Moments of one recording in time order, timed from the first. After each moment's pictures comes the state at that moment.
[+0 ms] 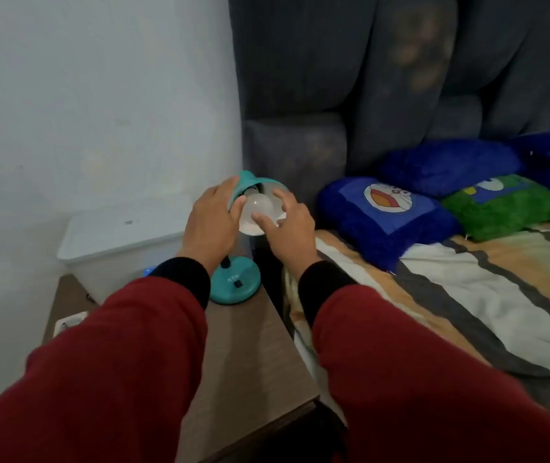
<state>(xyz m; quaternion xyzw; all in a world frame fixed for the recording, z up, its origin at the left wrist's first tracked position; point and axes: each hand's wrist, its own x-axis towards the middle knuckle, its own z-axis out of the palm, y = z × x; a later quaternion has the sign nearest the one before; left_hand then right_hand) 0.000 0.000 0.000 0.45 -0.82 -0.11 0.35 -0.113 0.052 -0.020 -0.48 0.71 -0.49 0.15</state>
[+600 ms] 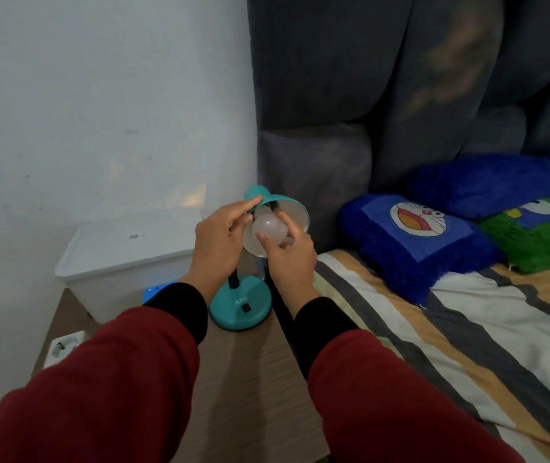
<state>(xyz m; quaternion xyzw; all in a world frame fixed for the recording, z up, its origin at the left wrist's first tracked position) -0.010 -0.030 -0.017 0.39 -0.77 -0.22 0.45 -0.110 0.006 -0.050 -0.40 0.65 -0.61 0.19</state>
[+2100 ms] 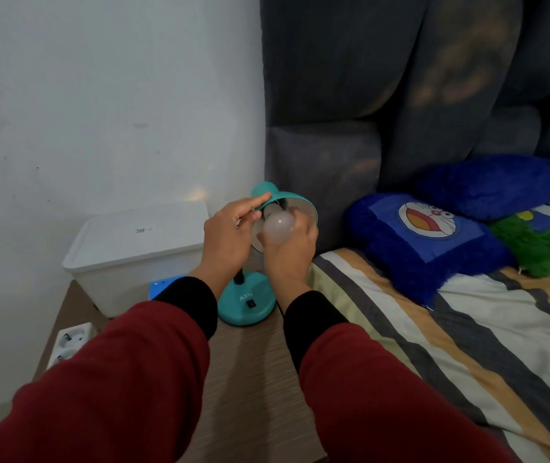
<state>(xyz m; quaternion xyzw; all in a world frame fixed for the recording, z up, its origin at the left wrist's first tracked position) -0.015 -0.029 -0.014 0.42 -0.74 -0.26 0.46 -0.094 -0.002 -0.043 -0.37 0.71 -0.57 0.16</state>
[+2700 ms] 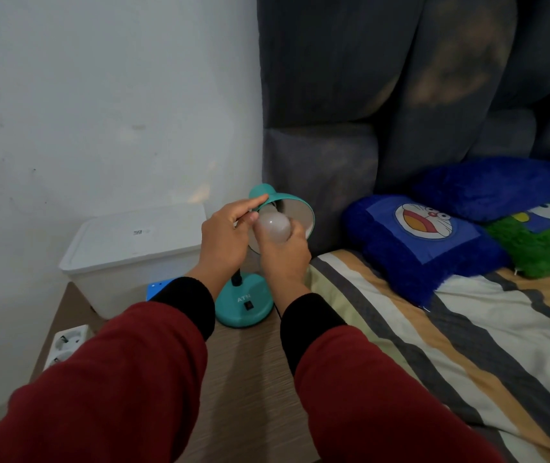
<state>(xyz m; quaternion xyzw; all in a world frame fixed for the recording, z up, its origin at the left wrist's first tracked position) -0.015 -0.029 -0.012 0.43 -0.74 -0.26 0.45 -0.094 -0.003 -0.043 -0.32 0.69 -0.61 0.23</state>
